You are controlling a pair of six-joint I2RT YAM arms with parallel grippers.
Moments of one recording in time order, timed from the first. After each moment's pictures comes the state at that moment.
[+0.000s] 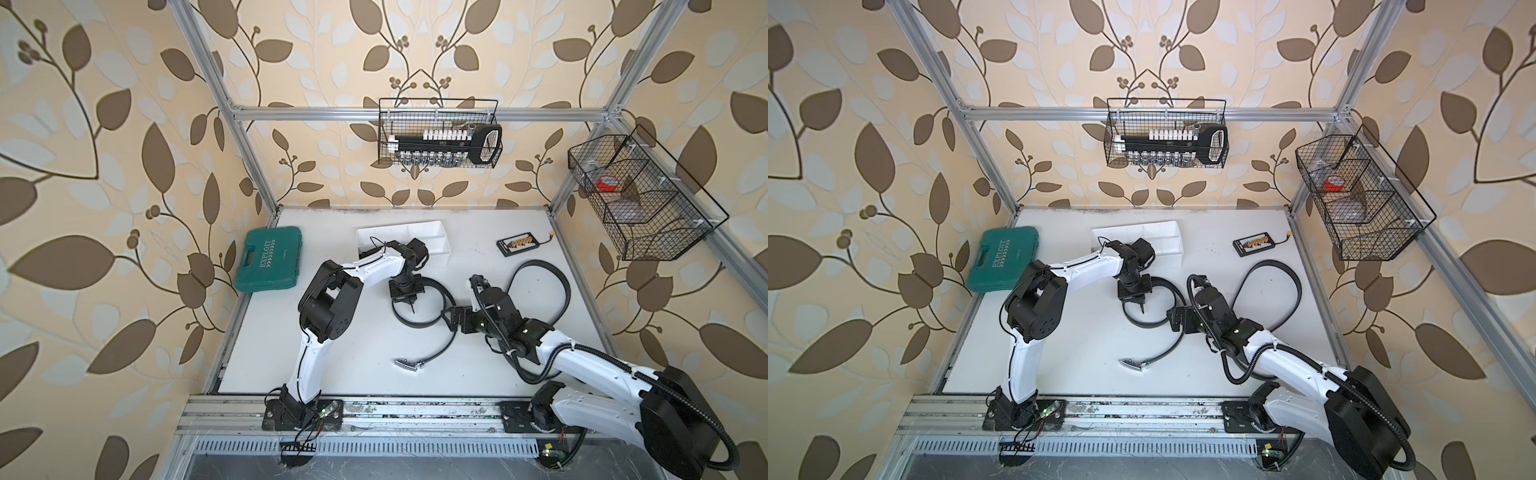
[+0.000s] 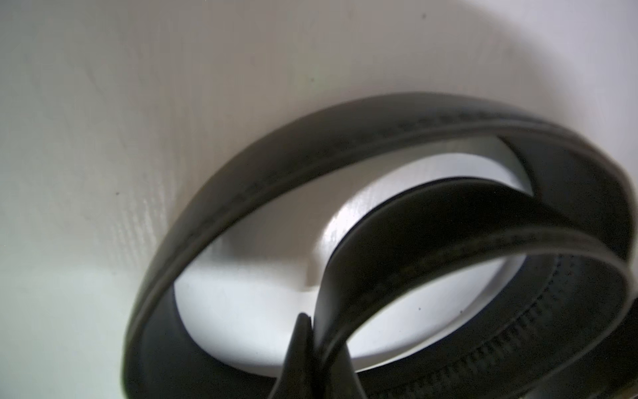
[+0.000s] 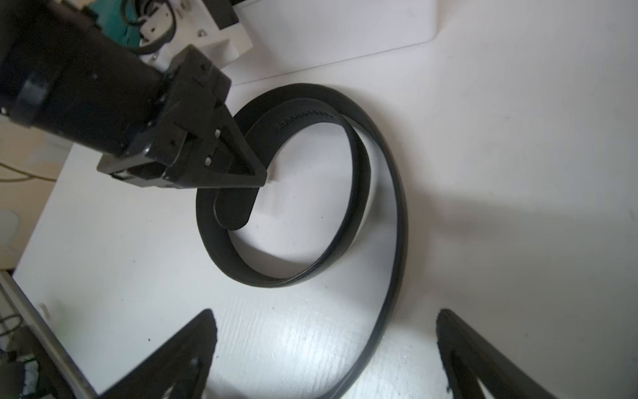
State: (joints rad) left arm -0.64 2.10 1.61 -0.94 0.20 -0.85; right arm 0.64 1.13 0.52 -0.12 0.01 0.50
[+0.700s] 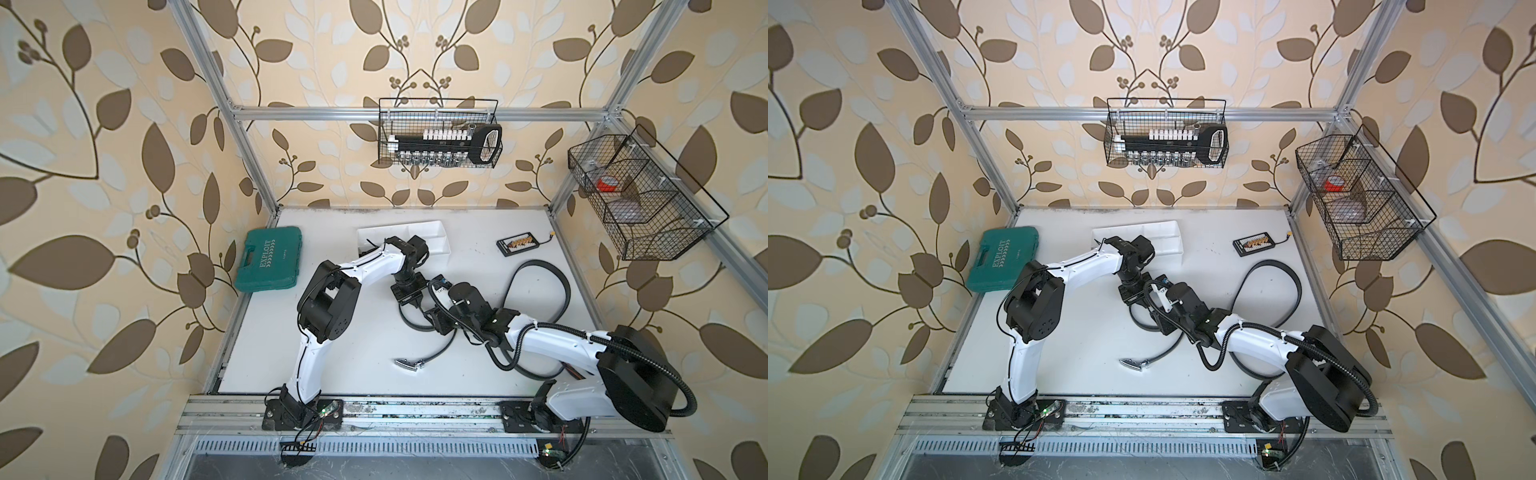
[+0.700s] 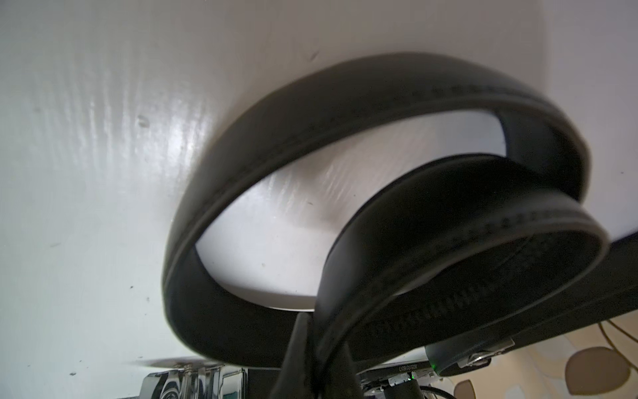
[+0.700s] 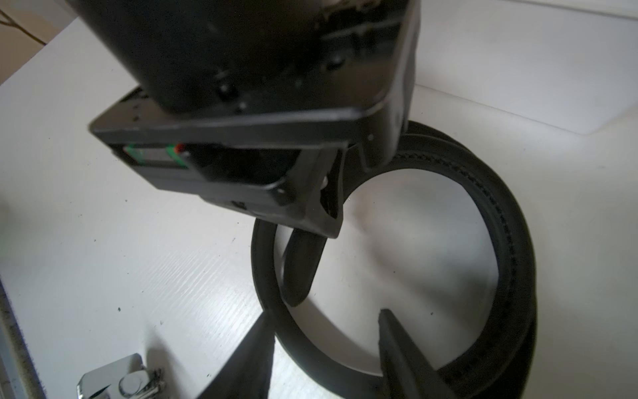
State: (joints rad) left arm -0.64 2.10 1.66 -1.02 0.37 -1.10; right arm 0.76 1.39 0.65 0.00 0.01 0.23
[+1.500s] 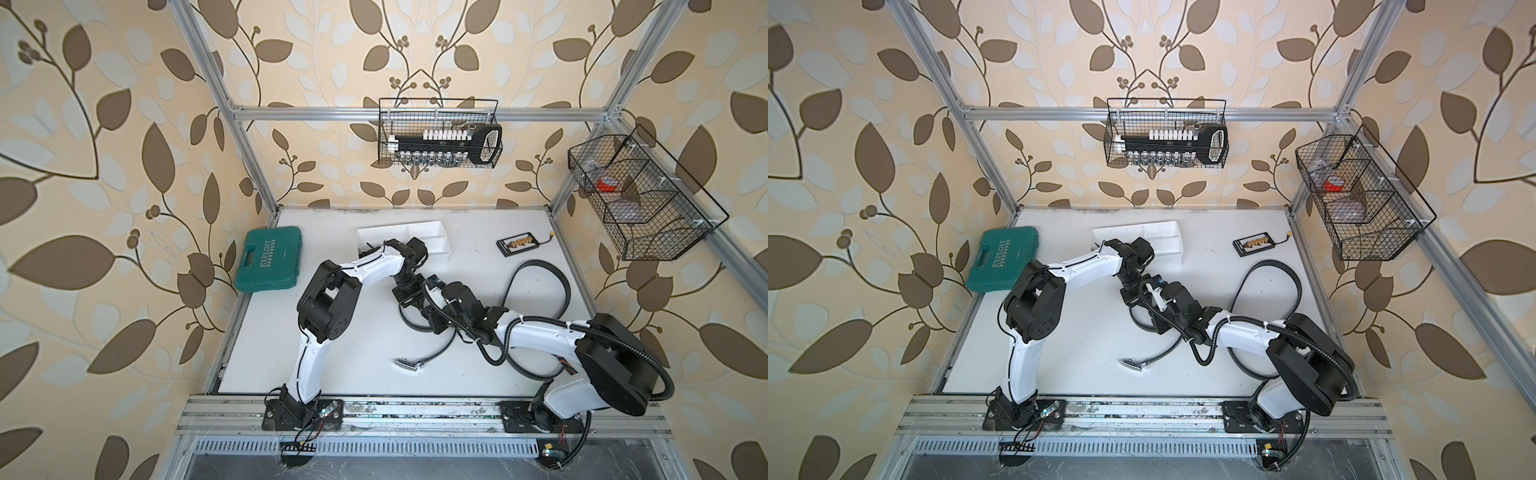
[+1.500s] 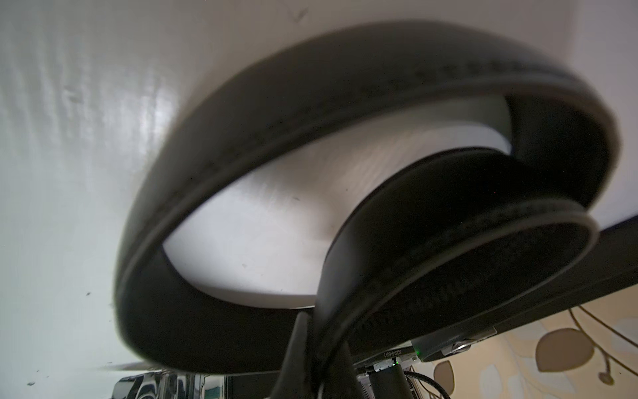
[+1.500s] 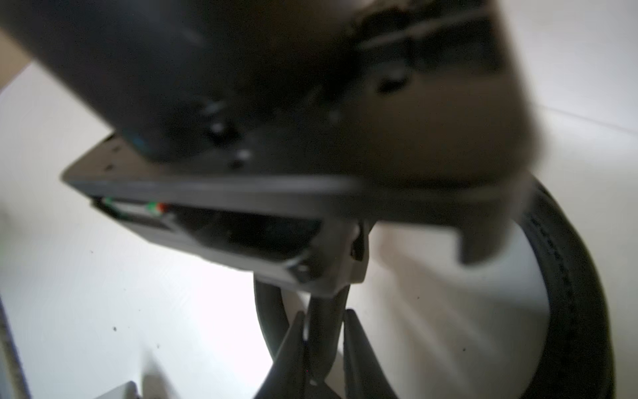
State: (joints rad) left arm -0.64 2.10 1.62 -0.96 0.44 -1.13; right arm 0.77 1.49 0.68 0.08 -0.01 0.26
